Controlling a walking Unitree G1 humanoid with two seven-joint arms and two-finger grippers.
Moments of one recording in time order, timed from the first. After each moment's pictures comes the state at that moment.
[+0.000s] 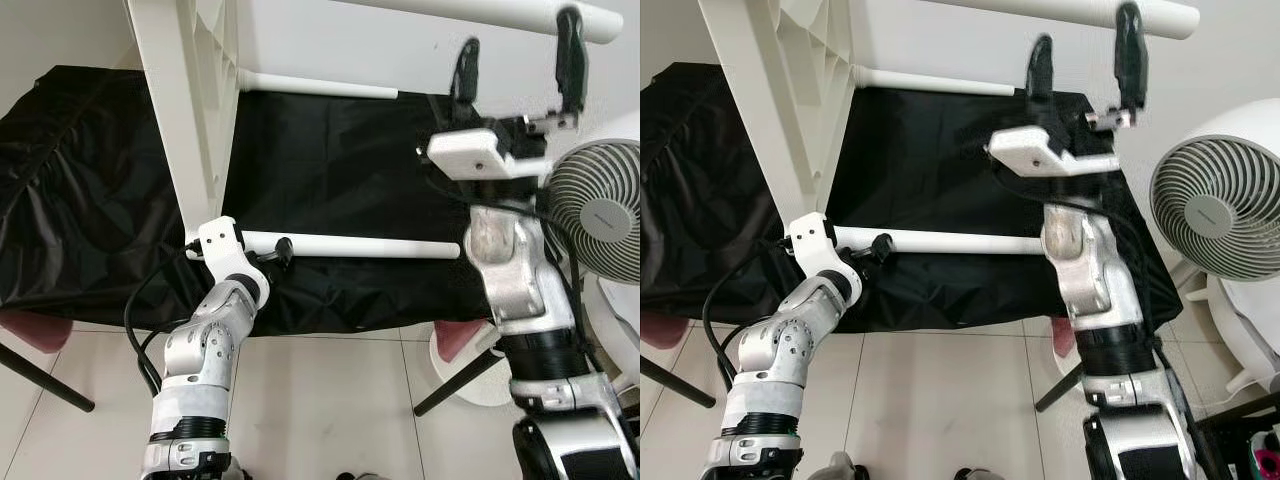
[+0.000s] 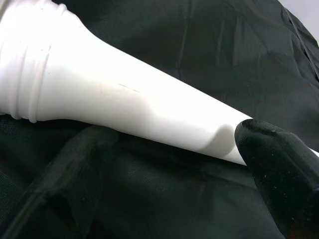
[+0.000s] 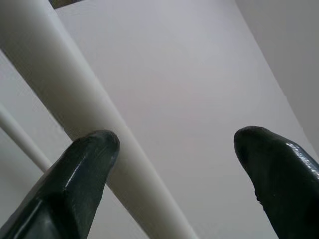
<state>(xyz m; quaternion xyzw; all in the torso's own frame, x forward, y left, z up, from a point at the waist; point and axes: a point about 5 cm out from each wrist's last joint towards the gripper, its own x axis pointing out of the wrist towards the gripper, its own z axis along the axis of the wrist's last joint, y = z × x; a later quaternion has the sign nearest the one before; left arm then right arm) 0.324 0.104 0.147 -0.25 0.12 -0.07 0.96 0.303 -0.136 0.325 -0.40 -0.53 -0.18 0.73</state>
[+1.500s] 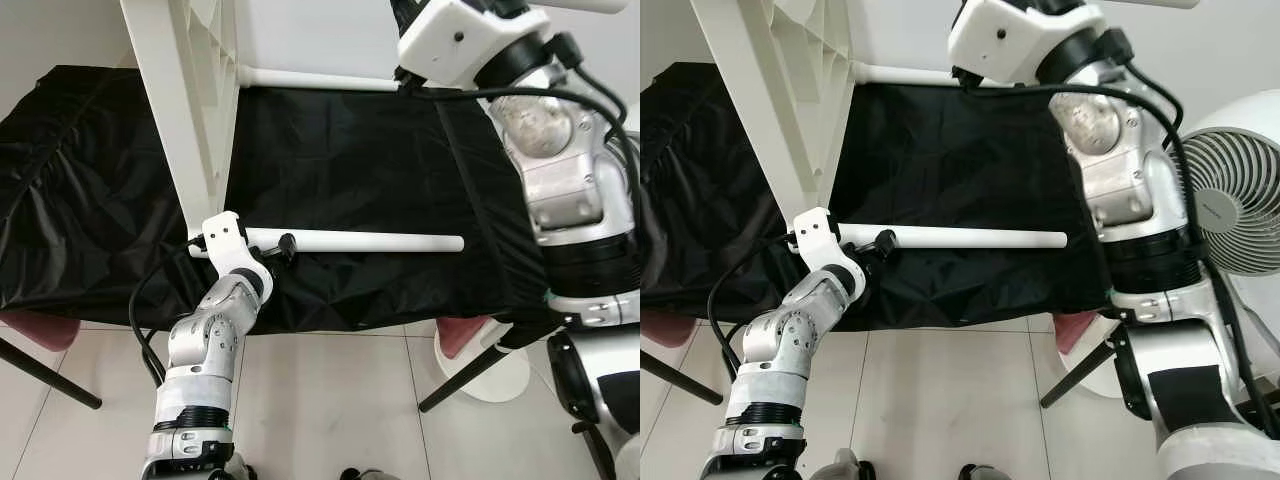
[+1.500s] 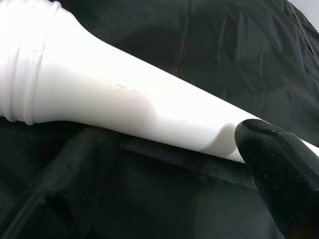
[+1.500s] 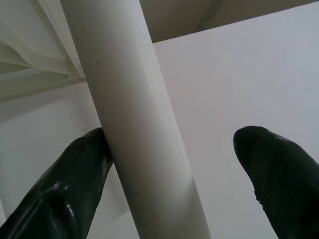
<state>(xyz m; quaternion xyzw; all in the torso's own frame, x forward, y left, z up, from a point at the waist) 0.329 0.101 0.150 -0.26 0.13 -0.07 0.96 0.317 -0.114 0.398 -0.55 -0.43 0.06 0.71</state>
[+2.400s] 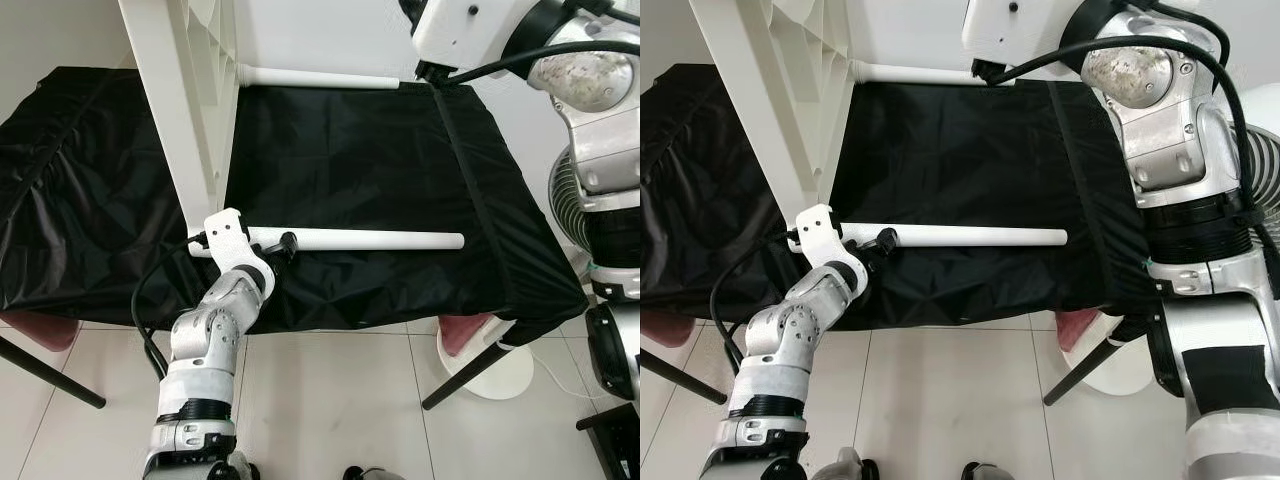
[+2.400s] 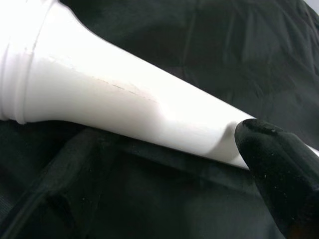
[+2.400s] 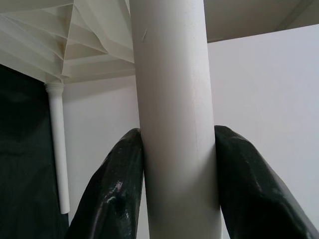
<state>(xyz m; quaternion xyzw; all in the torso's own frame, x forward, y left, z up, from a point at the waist) 0.339 0.099 0.154 -0.27 0.14 -0.04 0.95 0.319 -0.119 0.411 -0.63 -0.34 0.17 0.68</state>
